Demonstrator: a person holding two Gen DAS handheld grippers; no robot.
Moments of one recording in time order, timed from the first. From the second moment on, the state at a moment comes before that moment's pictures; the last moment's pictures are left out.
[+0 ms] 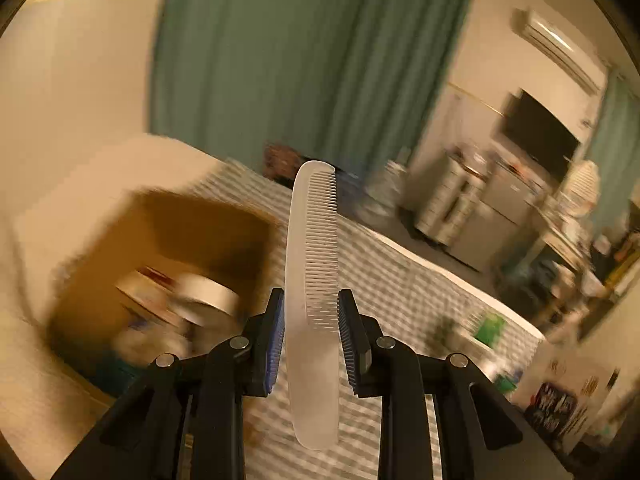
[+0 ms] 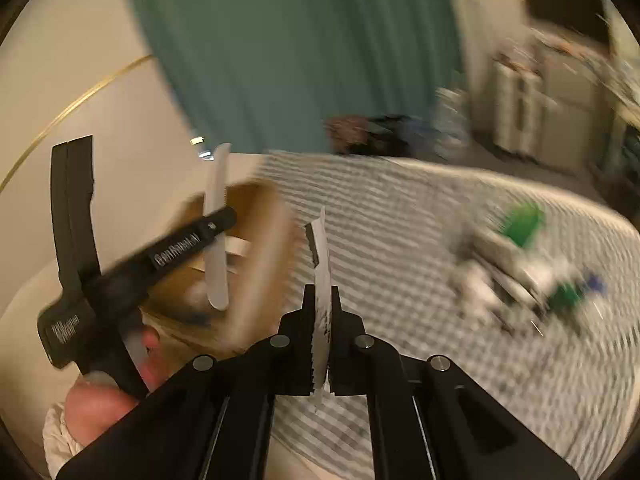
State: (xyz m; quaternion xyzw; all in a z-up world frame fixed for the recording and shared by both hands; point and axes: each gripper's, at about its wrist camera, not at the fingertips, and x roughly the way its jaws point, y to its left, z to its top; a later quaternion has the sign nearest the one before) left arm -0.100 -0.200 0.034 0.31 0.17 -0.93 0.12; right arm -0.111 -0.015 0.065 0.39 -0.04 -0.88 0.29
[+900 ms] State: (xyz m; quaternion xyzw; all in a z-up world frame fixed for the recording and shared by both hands) left arm -0.111 -0.246 0.010 0.37 0.18 -0.87 0.25; right arm -0.167 -0.057 0.073 0.36 -0.09 -0.89 0.25
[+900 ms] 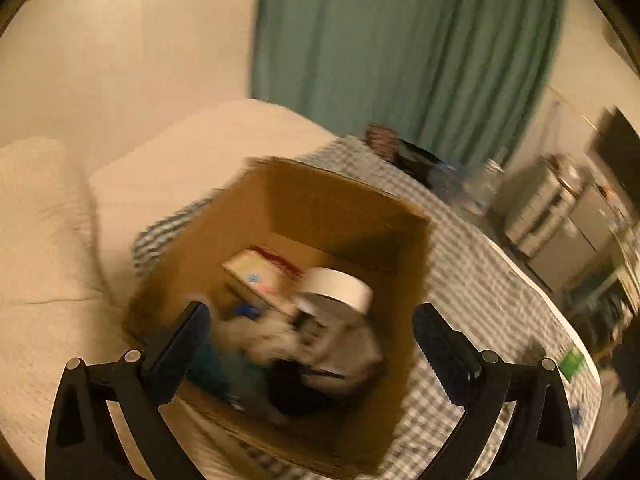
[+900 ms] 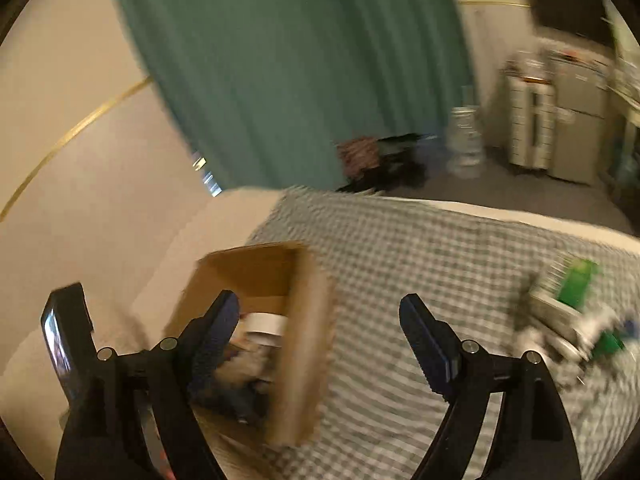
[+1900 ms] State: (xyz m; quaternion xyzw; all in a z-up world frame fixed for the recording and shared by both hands) left arm -0.247 0.051 -0.164 0.46 0.13 -0.88 0.00; right arm -0.195 0.275 -0.119 0.35 -0.19 -0.91 -0.06
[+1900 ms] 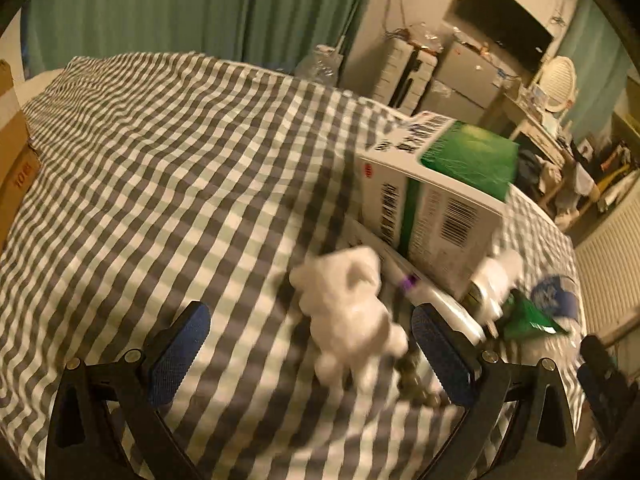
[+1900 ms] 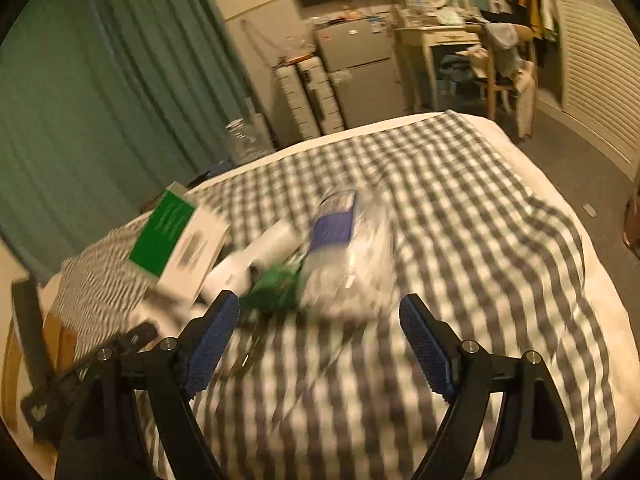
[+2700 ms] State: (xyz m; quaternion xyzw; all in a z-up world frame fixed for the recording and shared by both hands) left arm -0.208 0.010 -0.121 0.44 0.07 -0.89 -0.07; right arm -0.155 0.311 -0.097 0.42 -0.22 -0.88 -0.05
